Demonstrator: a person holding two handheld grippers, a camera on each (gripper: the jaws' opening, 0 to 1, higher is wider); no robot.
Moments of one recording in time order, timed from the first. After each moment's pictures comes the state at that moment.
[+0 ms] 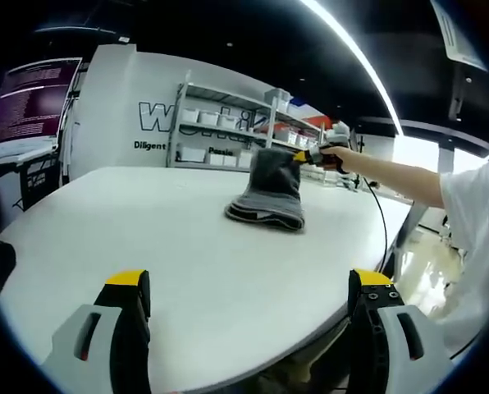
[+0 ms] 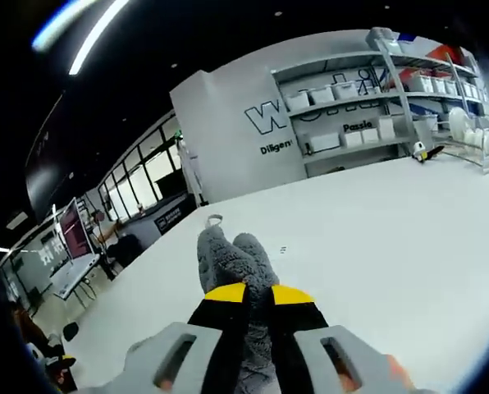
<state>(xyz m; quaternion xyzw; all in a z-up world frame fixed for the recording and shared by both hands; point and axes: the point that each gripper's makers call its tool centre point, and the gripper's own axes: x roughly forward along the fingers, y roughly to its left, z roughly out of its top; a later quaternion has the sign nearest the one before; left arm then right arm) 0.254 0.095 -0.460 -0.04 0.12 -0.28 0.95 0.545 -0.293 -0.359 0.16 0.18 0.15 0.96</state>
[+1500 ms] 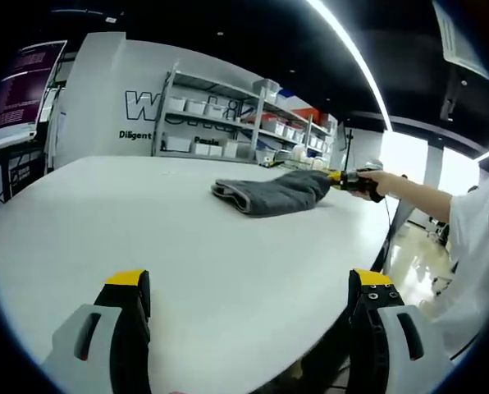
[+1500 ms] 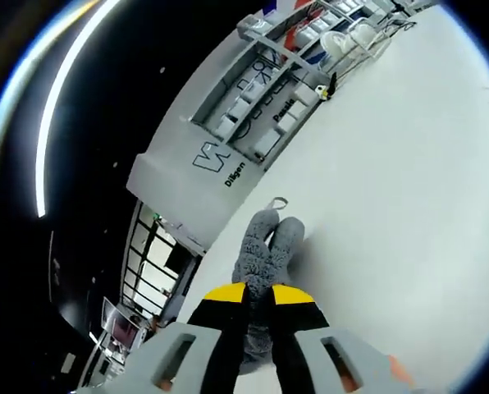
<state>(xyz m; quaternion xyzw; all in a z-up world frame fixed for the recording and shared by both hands) 0.268 0.070 -0.479 -0.04 0.15 -0.32 0.93 0.408 -0.379 -0.435 0.45 0.15 0.08 0.88</state>
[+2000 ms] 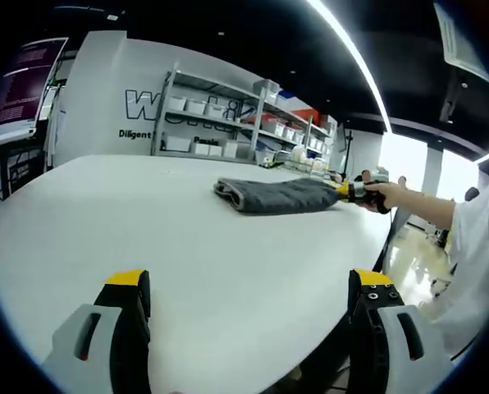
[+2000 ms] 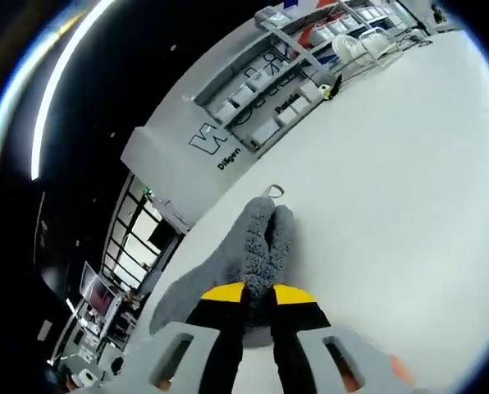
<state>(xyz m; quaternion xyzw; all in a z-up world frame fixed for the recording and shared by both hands) 0.270 0.072 -0.481 -0.05 0.15 -0.32 0.93 0.398 -0.393 -0.464 0.35 0.18 0.12 0.91</state>
